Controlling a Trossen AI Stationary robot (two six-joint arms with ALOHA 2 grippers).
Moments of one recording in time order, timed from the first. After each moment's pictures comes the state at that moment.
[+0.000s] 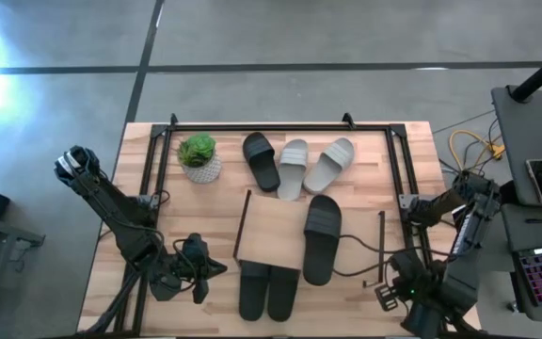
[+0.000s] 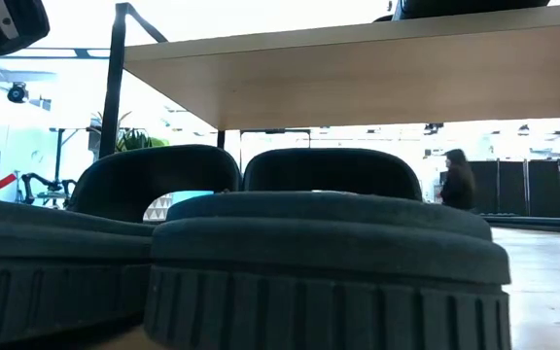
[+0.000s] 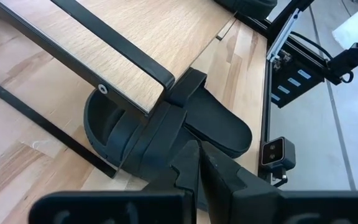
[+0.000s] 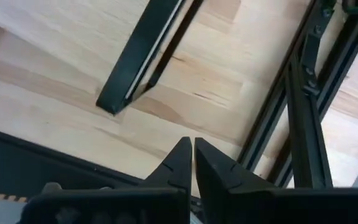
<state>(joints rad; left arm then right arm) -0.84 1.27 0.86 -0.30 -0.68 -1.11 1.07 1.64 1.55 -1.56 0.08 2.27</state>
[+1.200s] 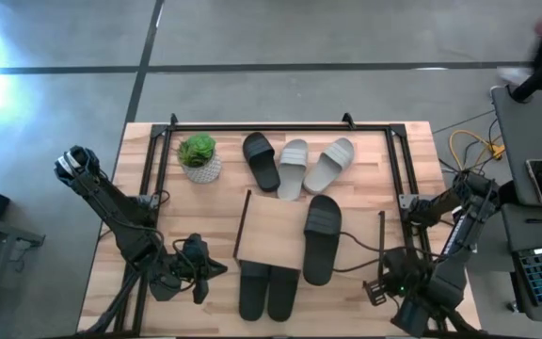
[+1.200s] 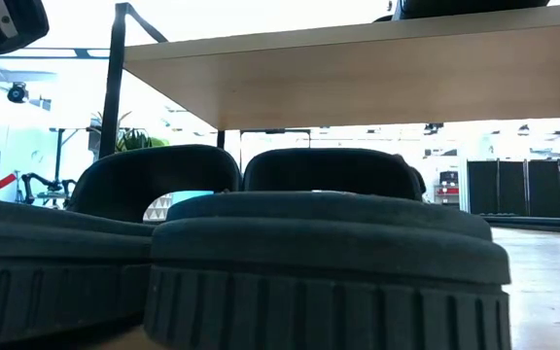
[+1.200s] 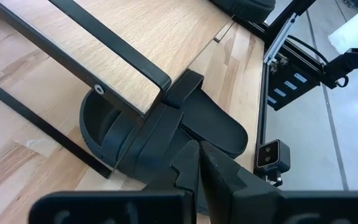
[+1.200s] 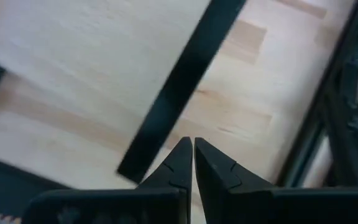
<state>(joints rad) -0.84 1.27 0.86 -0.29 -0.68 -1.12 1.04 1.63 1.43 -1.43 0.20 2.27</state>
